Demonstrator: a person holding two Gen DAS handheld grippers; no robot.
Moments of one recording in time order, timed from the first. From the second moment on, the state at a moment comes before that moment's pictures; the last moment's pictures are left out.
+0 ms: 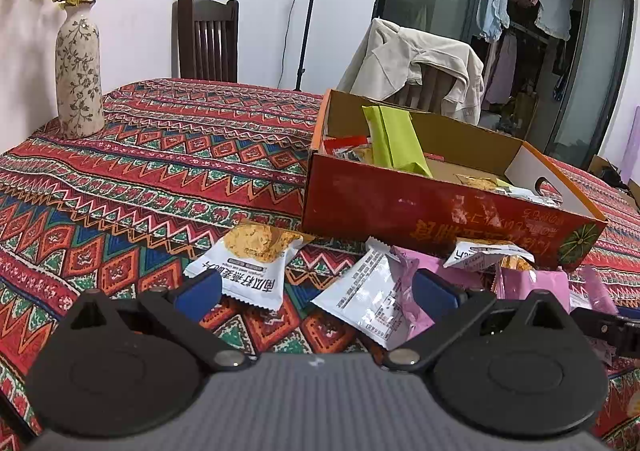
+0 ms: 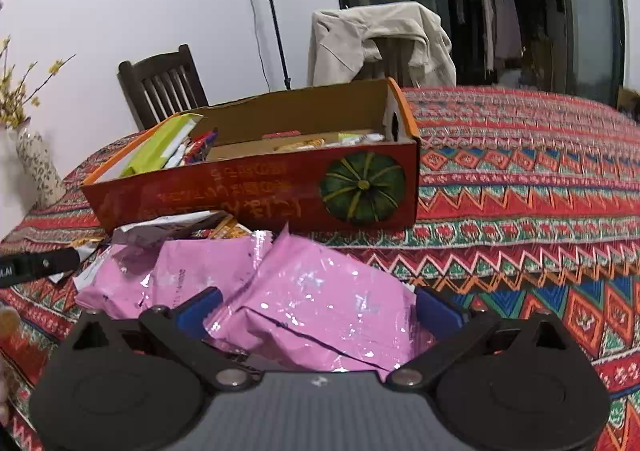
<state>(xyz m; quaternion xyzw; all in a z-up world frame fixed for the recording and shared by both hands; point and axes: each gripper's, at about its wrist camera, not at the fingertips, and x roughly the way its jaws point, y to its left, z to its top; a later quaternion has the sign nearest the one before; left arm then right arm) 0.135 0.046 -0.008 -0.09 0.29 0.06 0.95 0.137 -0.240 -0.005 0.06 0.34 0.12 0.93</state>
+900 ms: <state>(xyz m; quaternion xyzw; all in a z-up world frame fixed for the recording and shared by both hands) 0.139 0.046 -0.013 -0.08 0.30 0.08 0.95 0.129 -0.255 0.001 0.10 0.31 0.11 0.94</state>
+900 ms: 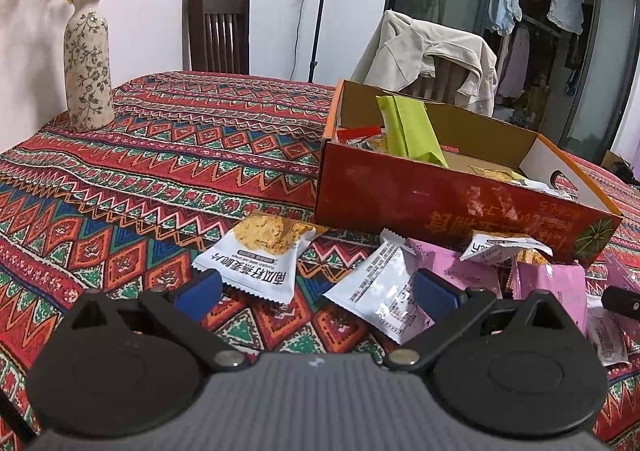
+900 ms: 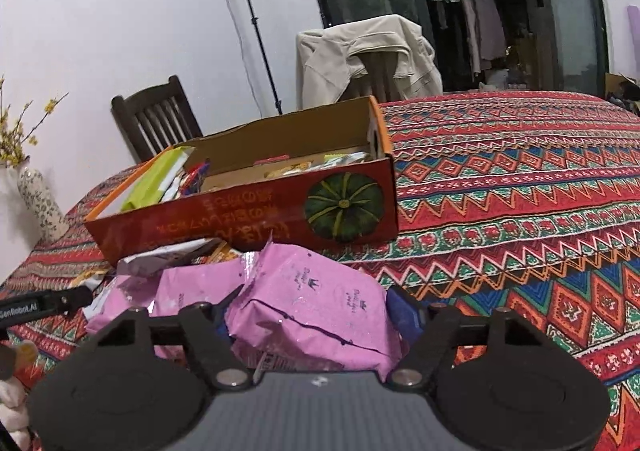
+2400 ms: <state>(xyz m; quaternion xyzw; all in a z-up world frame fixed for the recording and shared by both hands) 0.179 0.080 -0.020 -0.04 0.36 0.12 0.92 0.119 -0.265 0.009 0.11 0.27 0.07 0.96</state>
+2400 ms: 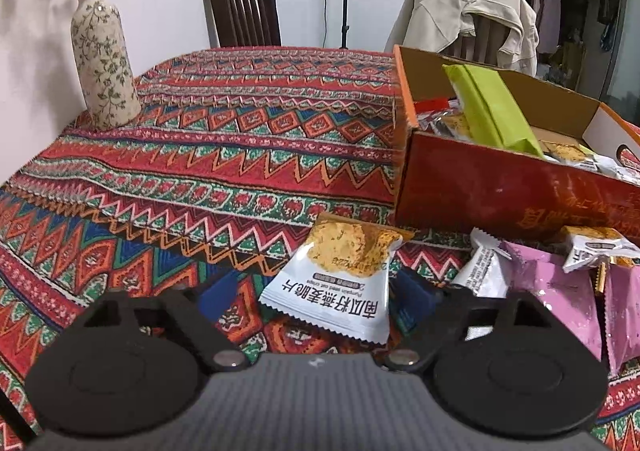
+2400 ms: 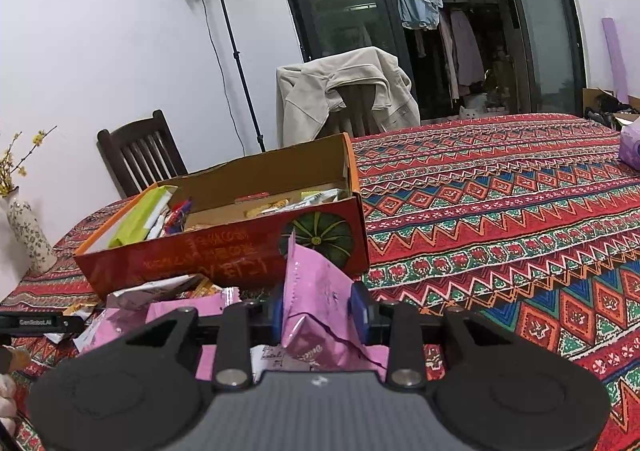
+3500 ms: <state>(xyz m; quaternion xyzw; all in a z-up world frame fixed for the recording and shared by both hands) 0.133 0.038 0.052 -0.04 0.24 0.05 0.97 0.096 -0.244 0.055 0.04 0.20 0.09 0.97</state>
